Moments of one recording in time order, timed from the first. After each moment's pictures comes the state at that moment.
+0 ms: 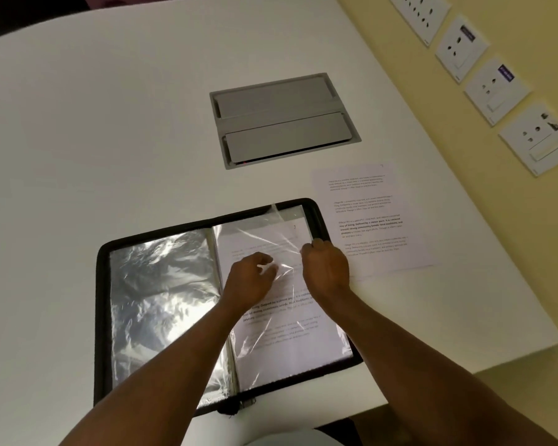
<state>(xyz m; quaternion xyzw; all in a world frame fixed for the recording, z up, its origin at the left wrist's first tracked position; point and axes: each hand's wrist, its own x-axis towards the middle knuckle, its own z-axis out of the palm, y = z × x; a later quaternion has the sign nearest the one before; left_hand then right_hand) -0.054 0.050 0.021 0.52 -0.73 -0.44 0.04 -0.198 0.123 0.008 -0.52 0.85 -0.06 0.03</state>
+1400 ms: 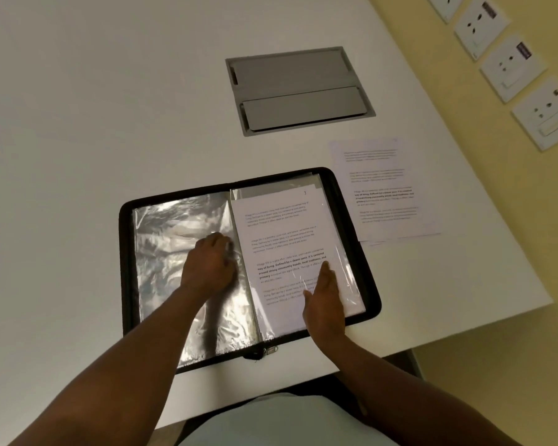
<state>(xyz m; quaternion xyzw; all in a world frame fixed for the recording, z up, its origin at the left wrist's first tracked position) 0.080 0.030 -0.015 0.44 -0.87 -0.22 -0.02 -0.074 0.225 -0.046 -0.34 0.89 -0.18 0.23</state>
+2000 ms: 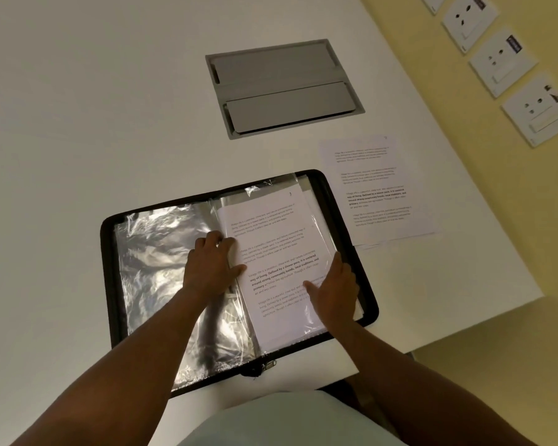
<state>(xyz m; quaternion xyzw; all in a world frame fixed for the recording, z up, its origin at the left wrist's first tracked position) 0.050 0.008 -0.031 0.43 -0.88 -0.19 -0.07 -0.117 0.194 -0.031 -0.24 0.94 -0.13 0.20</state>
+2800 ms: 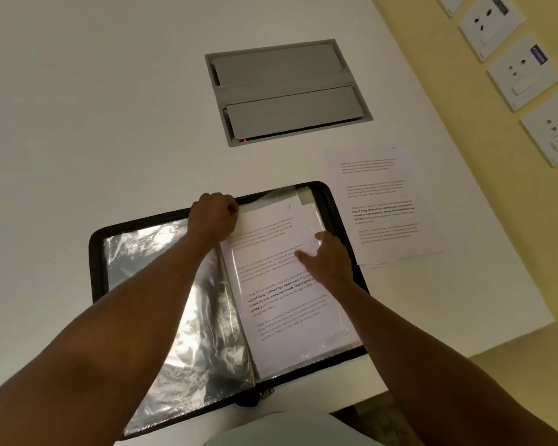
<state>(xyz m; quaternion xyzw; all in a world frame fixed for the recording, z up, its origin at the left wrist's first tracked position) -0.028 -0.094 -0.014 0.46 -0.85 -0.26 0.01 -0.183 0.106 -0.020 -0.28 0.90 -0.17 0.30</state>
